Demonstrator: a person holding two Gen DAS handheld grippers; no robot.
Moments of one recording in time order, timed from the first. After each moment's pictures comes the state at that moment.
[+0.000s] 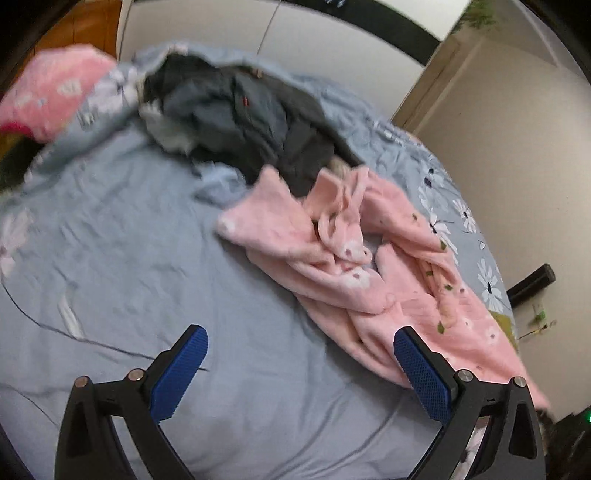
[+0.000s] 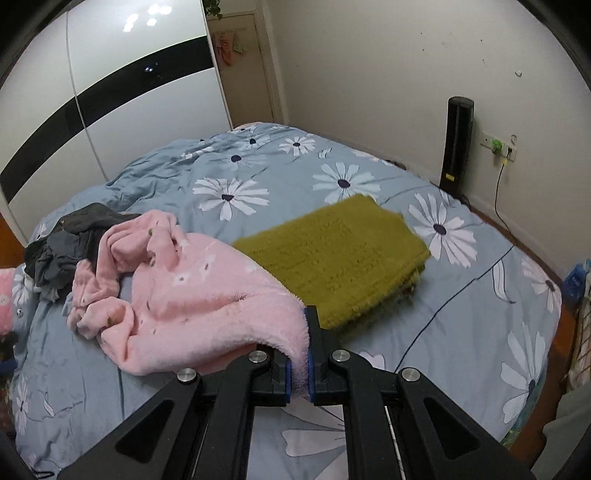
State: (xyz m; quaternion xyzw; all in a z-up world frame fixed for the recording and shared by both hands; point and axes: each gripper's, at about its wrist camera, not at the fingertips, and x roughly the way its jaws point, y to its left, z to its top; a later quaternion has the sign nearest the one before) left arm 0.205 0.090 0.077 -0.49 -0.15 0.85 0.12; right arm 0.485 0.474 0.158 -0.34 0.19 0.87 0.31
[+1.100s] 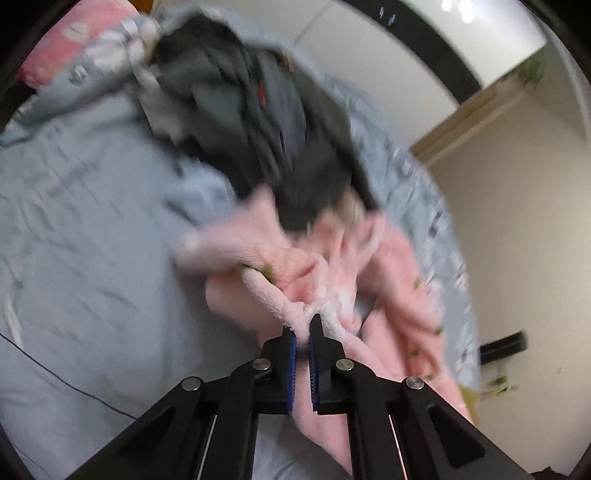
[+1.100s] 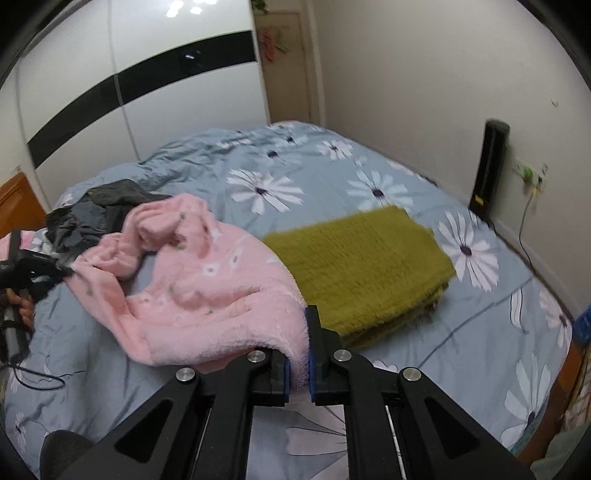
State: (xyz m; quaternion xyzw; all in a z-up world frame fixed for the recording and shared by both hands) left arm 0.135 0.041 0.089 -0.45 -0.28 0.84 0.12; right arm 0.474 0.442 0.183 -0.33 0.14 0.90 0.25
